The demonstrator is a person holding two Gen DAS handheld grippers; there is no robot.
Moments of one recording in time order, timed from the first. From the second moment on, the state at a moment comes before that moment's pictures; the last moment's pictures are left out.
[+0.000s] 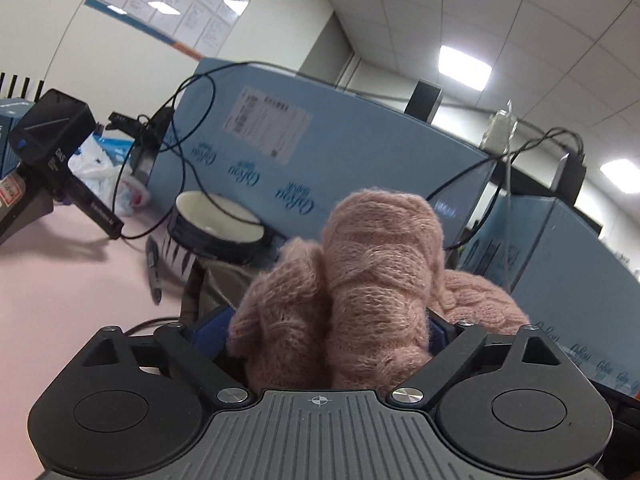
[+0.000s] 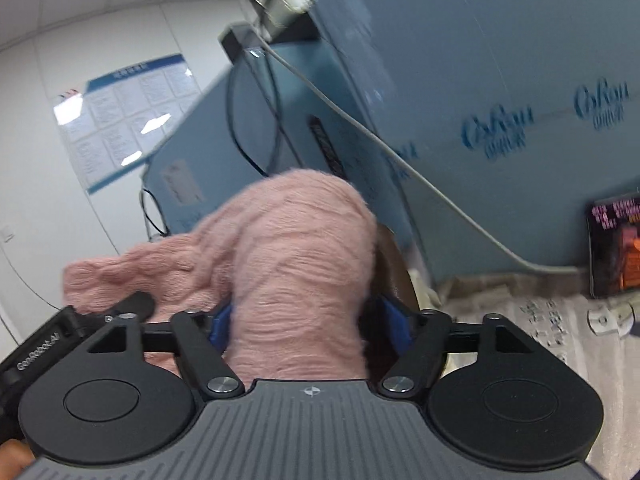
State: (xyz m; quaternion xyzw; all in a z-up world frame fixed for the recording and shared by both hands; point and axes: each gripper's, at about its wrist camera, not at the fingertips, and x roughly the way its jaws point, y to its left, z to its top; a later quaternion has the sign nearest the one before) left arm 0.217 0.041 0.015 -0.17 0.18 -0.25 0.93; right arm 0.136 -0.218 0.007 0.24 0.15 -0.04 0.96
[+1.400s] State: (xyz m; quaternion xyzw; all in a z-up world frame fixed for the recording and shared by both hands) left arm 0.022 0.015 0.016 -0.10 0.04 -0.11 0.99; right arm -0.032 -0.202 -0.008 0.09 0.01 -0.08 0.99
